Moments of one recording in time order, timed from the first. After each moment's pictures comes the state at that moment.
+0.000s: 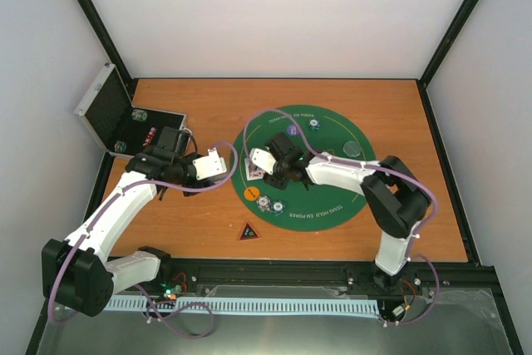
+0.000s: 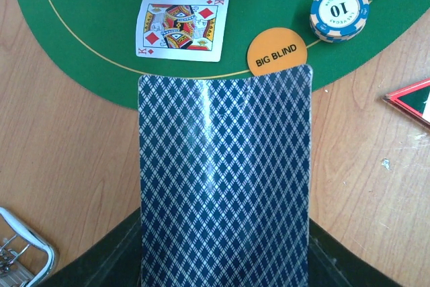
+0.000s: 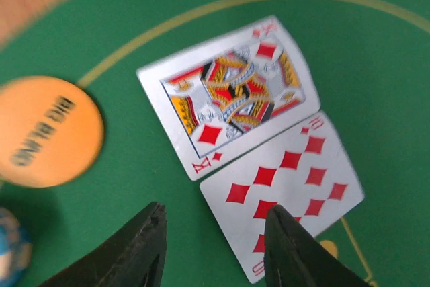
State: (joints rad) left arm -0.31 1.13 0.88 -0.80 0.30 0.94; right arm 0.78 1.85 1.13 -0.27 0.01 -0.53
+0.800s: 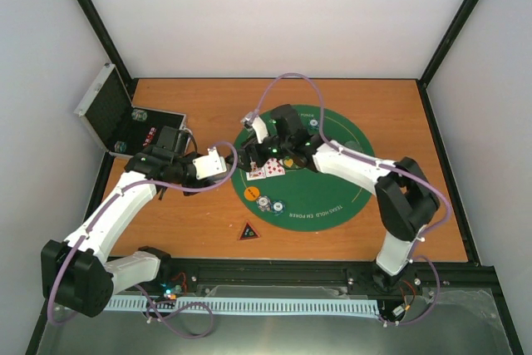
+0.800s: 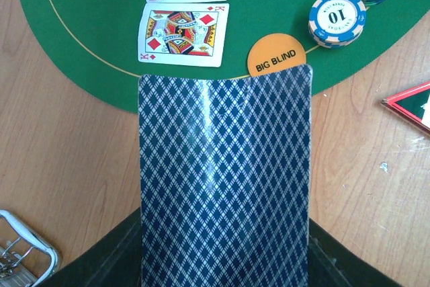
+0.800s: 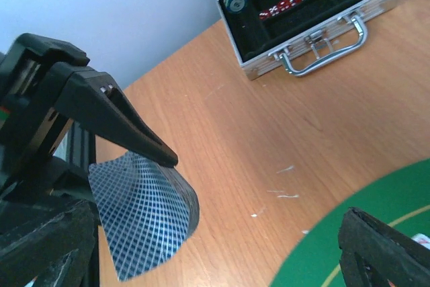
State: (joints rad) left arm -0.31 1.13 0.89 -0.80 0.31 0.94; right arm 0.72 1.72 1.22 -0.03 -0.62 0.17
